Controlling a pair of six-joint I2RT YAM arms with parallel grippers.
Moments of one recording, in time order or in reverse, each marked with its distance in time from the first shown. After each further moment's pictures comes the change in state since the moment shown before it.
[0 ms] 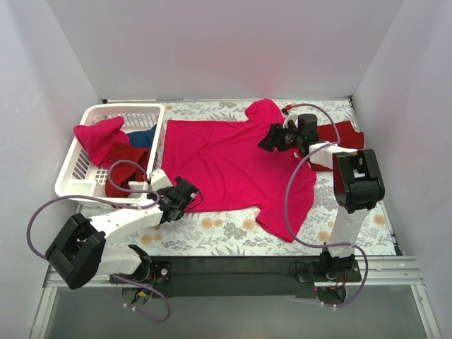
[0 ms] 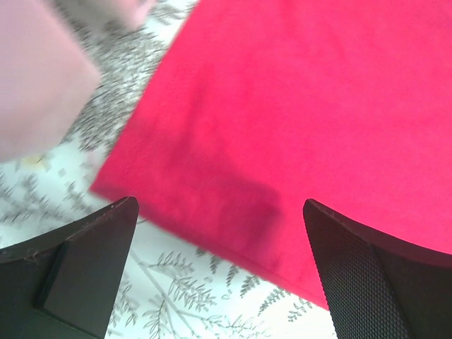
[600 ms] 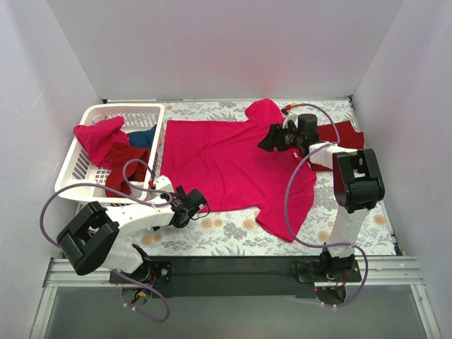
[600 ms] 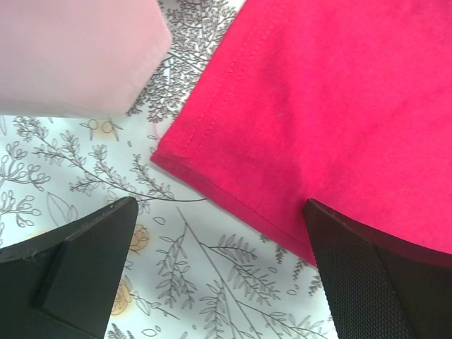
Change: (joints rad) left arm -0.127 0.117 0.034 -0.253 -0.127 -0.193; right arm 0.000 0.000 0.000 0.000 -0.012 -0.011
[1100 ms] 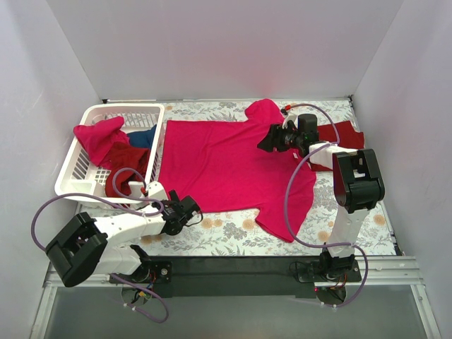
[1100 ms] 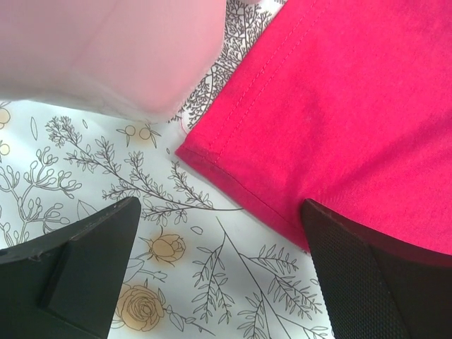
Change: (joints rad) left arm 0.000 -0.124 -0.122 0.029 -0.053 -0.011; right arm 0.000 0.000 0.000 0.000 -0.022 -0.003
